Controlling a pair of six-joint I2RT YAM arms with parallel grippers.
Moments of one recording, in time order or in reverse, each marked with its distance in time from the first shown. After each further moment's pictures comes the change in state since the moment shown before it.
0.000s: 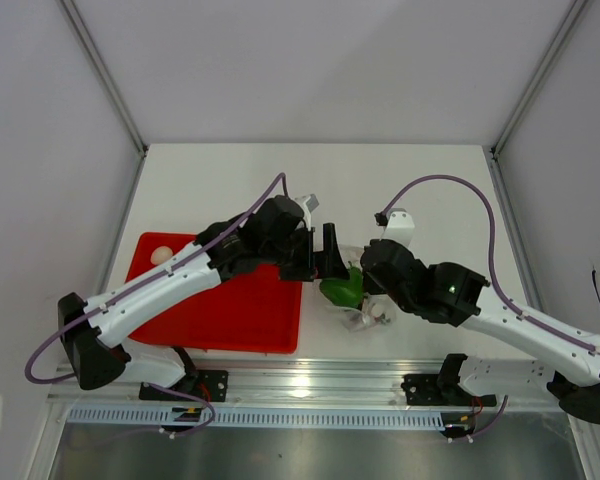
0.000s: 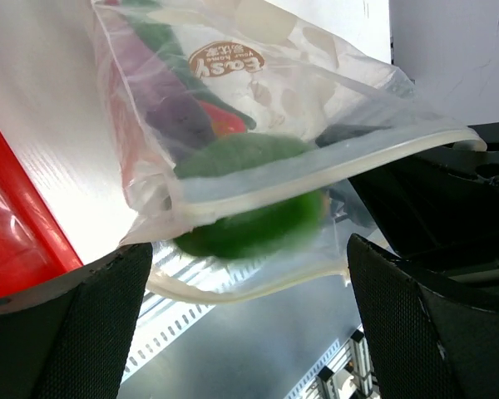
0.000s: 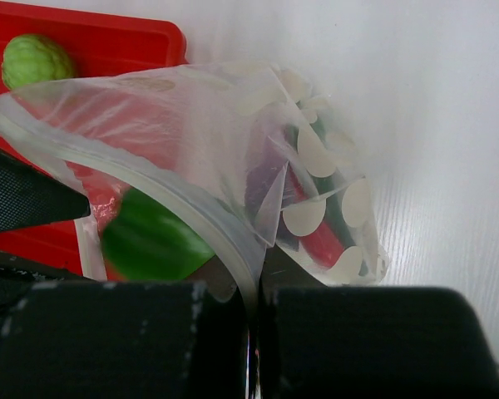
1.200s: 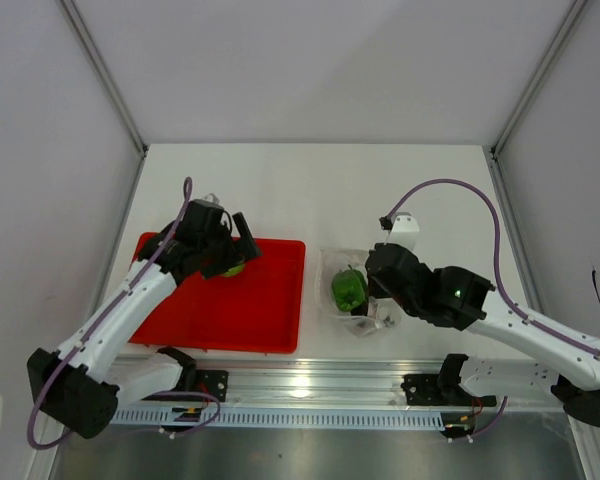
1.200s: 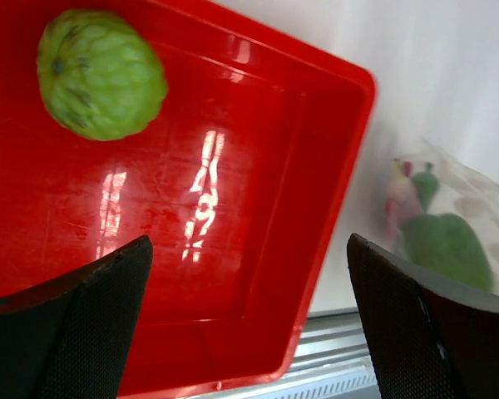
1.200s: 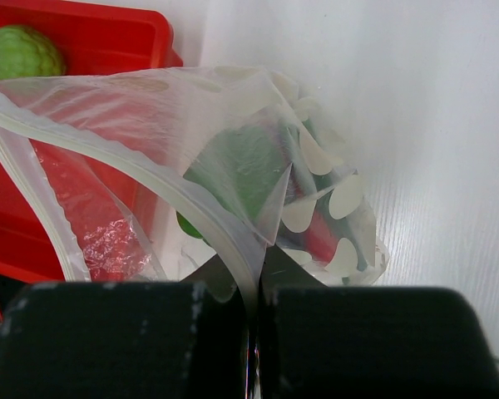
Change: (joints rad) left arm 0.470 -0.291 -0.308 -0.090 -0.214 0.084; right arm 0.000 -0.039 -0.034 -0.016 0.001 0.001
